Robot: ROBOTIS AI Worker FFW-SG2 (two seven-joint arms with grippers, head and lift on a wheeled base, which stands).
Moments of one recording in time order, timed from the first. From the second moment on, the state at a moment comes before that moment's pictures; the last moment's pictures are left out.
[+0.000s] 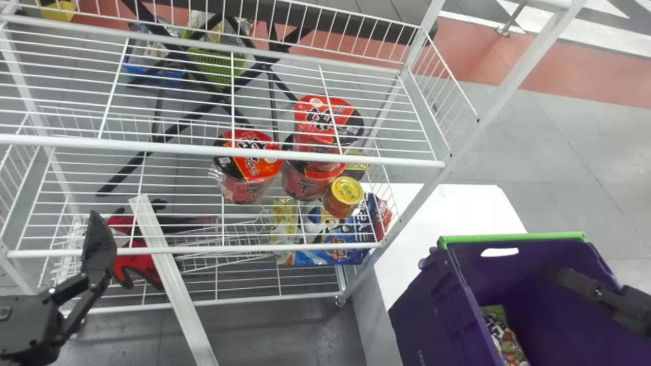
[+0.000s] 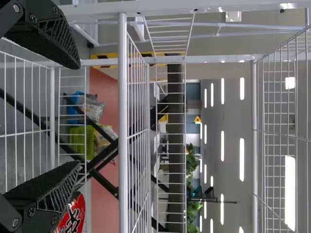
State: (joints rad) left arm 0.70 0.12 -0.19 -2.12 -0.06 -0.14 0.20; right arm 0.23 -0.30 -1.03 -1.87 0.14 1.11 1.36
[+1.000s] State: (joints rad) left arm 0.68 0.12 -0.19 -2.09 -0.07 -0.13 0.20; right arm 0.15 -0.35 -0.54 -1.61 0.78 1.22 1.35
